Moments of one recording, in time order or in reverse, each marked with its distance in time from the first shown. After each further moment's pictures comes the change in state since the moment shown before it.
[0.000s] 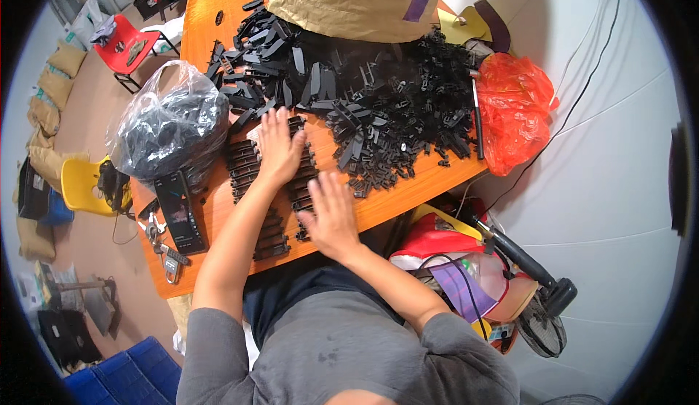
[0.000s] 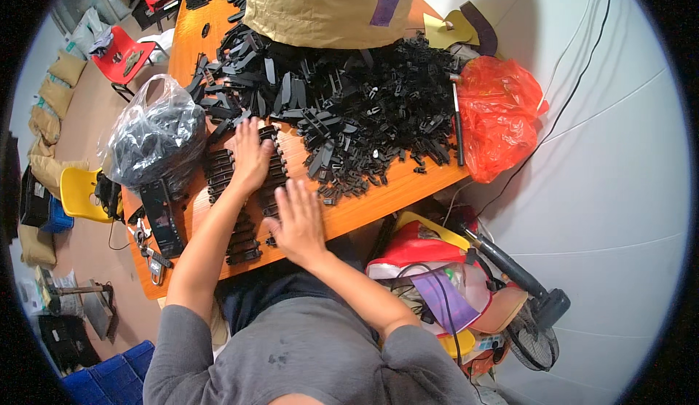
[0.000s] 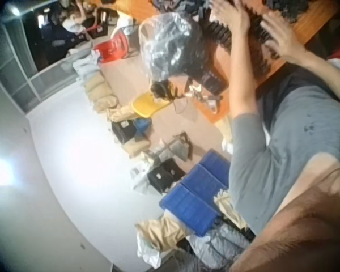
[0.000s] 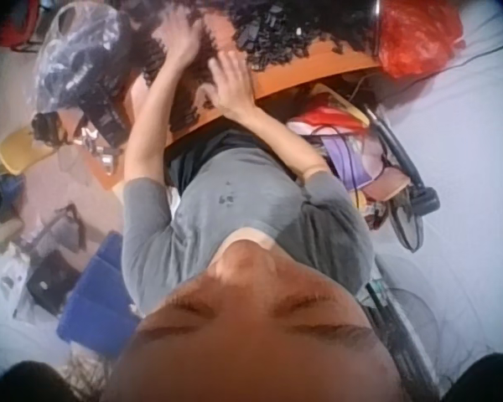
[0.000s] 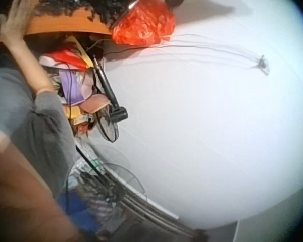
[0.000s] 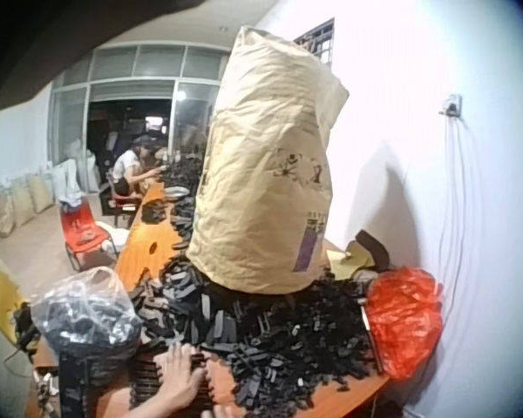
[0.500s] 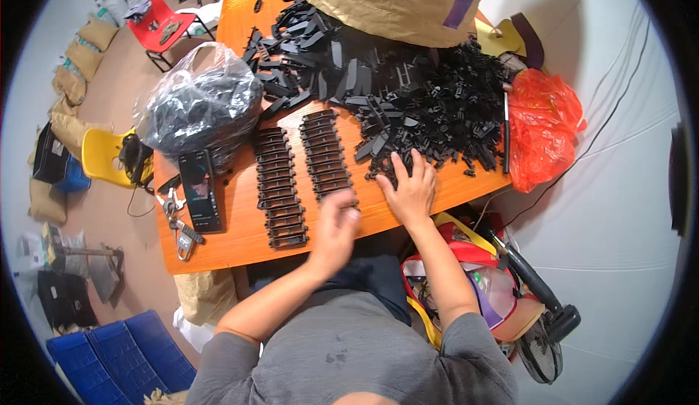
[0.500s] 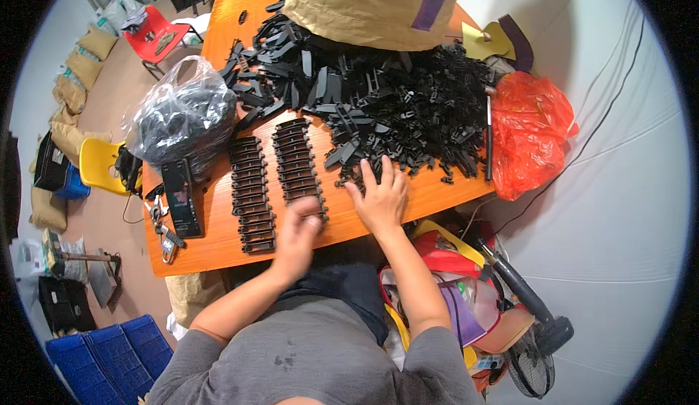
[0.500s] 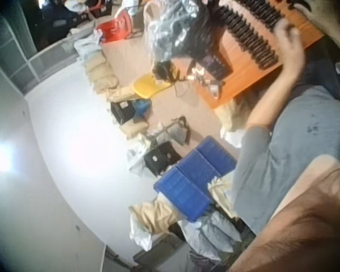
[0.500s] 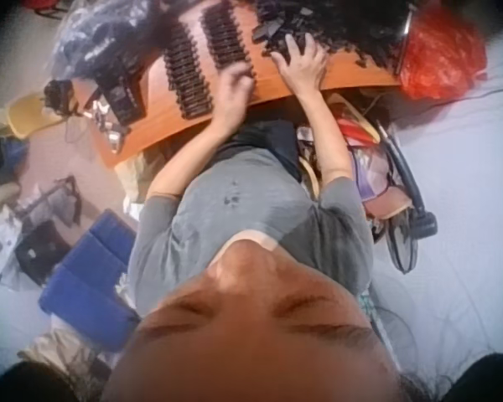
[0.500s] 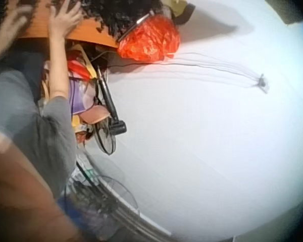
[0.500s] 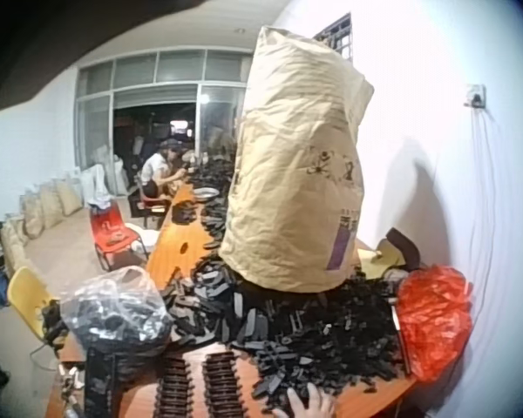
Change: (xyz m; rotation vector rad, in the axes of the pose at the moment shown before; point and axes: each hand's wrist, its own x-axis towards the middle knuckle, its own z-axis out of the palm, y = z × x) left_hand -0.163 0.115 -0.012 -0.951 0.041 -0.234; right_hand 0.017 0.103 -0.048 -0.371 0.131 0.094
